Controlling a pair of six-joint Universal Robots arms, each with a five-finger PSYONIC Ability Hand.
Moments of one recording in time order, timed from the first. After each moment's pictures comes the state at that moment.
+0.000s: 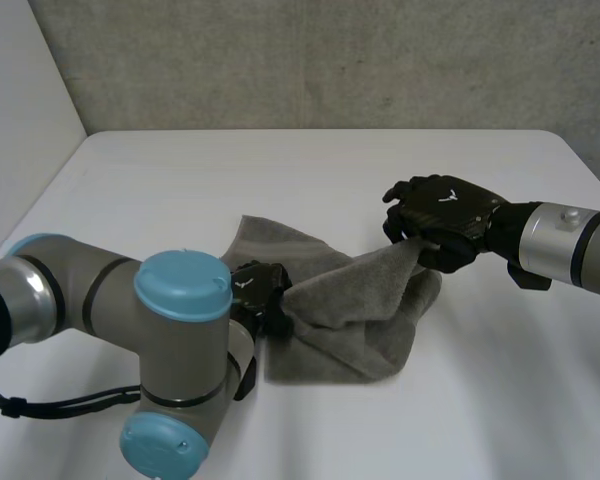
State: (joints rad) left arm 3.99 -2.20 -1.46 3.26 -1.74 2.77; right arm 1.75 -1.15 1.28 0.40 0.80 2.52; left_hand 1.22 1.25 0.22 0.23 1.10; right_hand 1.27 1.25 0.18 0.18 1.11
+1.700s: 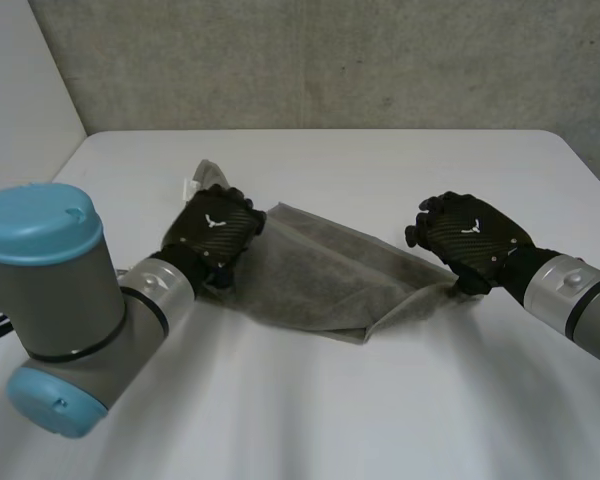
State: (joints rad) left arm 4.20 -1.93 -1.60 3.31 -1.44 3.52; right arm 1.71 -1.31 1.71 -0.06 0.93 2.48; left_hand 0.44 0.45 0.22 0.23 0.24; right_hand 0.53 0.55 0.18 0.18 0.33
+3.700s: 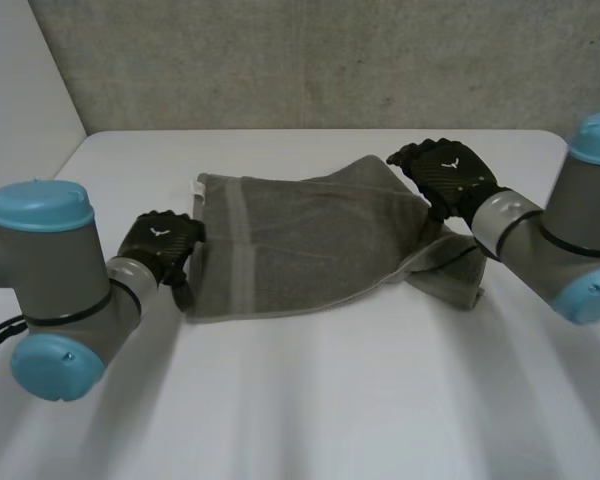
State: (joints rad) left arm 4.32 -2.07 -1.53 3.24 -1.57 3.38; right arm 1.87 -1.00 1.25 -0.07 1.22 2.80; left_hand 0.33 0.31 0.22 0.23 0.11; right_hand 0.23 0.26 0.18 0.18 0.06
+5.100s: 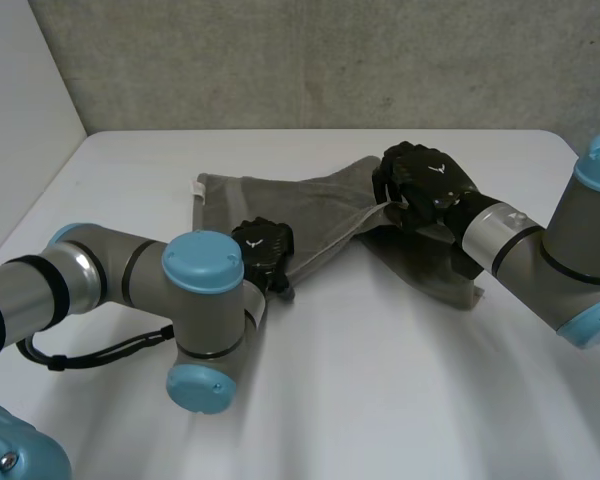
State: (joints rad) left arm 4.03 -2.42 -1.21 3.40 -1.76 3.02; right arm 1.89 -1.08 1.39 -0.21 1.11 3.16; left_hand 0.62 0.62 0.22 0.23 0.44; right_hand 1.30 1.29 0.18 0.18 1.15
